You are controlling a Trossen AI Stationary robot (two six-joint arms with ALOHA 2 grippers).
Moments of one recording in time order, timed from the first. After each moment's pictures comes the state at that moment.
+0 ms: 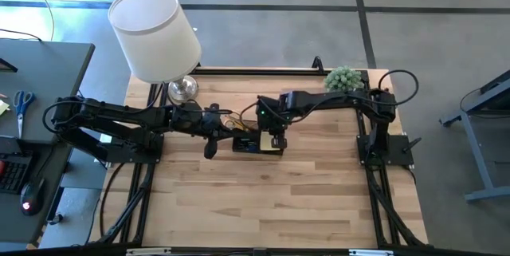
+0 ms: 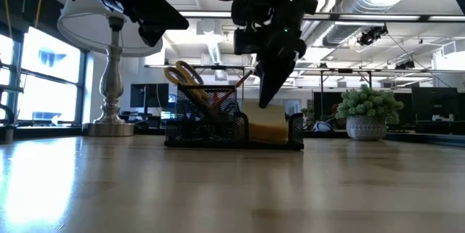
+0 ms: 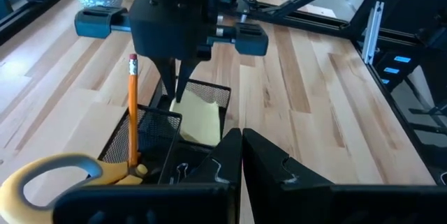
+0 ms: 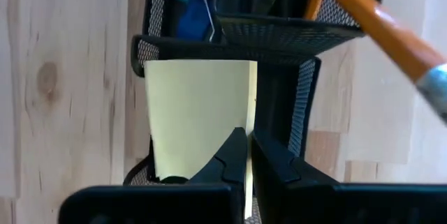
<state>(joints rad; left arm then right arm) 0.14 1.09 0.63 0.03 0.06 -0.17 -0.16 1.90 1.44 -0.80 -0.13 -0.21</state>
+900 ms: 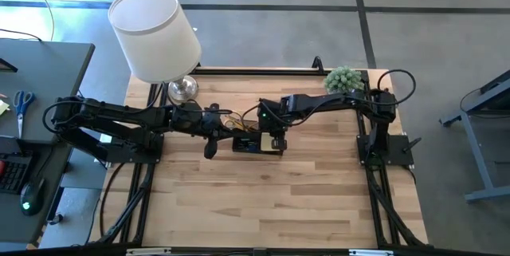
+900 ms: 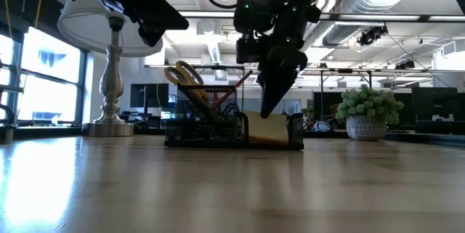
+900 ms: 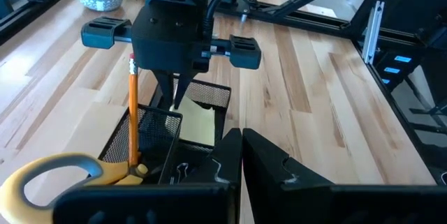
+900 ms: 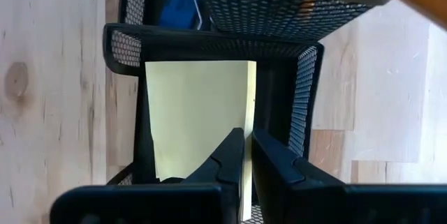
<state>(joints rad) 0.14 1.09 0.63 0.03 0.06 -0.17 -0.16 1.90 1.36 -0.70 -0.10 -0.18</state>
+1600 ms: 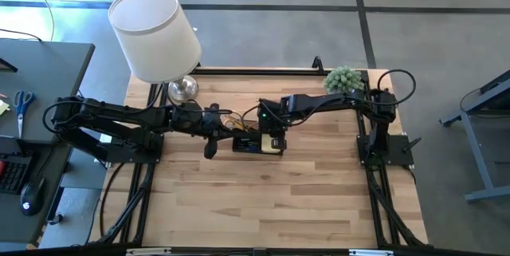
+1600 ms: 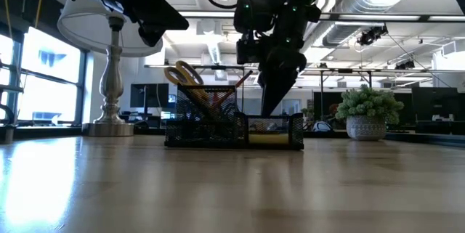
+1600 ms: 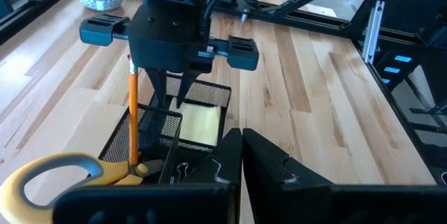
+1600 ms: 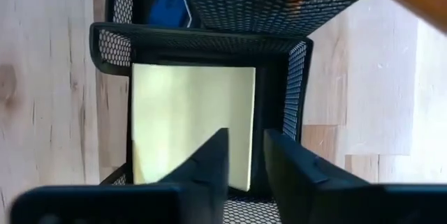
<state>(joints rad) 0.14 1.09 0.63 0.03 0.06 -0.17 -0.16 1.90 1.36 -0.71 -0.08 -0.16</state>
